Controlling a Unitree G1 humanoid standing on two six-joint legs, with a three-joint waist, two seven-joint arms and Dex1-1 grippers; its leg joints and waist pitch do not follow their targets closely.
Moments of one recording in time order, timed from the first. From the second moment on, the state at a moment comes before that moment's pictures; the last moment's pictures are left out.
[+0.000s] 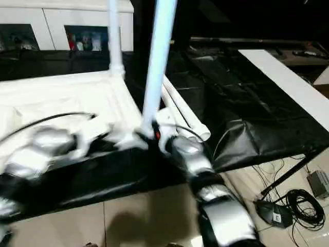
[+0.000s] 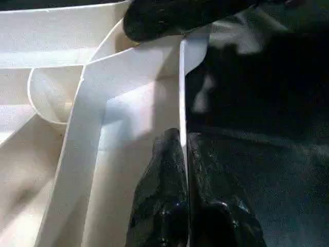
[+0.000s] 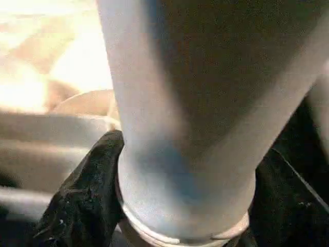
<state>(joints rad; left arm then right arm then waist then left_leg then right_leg) -0.61 0.39 -0.27 0.49 0.09 0.34 -0.92 -0.78 0.05 0.01 1.12 0.08 -0.10 0.32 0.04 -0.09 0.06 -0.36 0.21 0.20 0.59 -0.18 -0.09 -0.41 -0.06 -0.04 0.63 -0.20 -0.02</state>
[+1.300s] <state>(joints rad) -0.50 0.60 -0.25 0.40 0.01 0.13 -1.21 -0.71 -0.14 0.17 0.92 0.07 -0.07 1.05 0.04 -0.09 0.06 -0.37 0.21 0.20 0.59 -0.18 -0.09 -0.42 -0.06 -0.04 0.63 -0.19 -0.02</state>
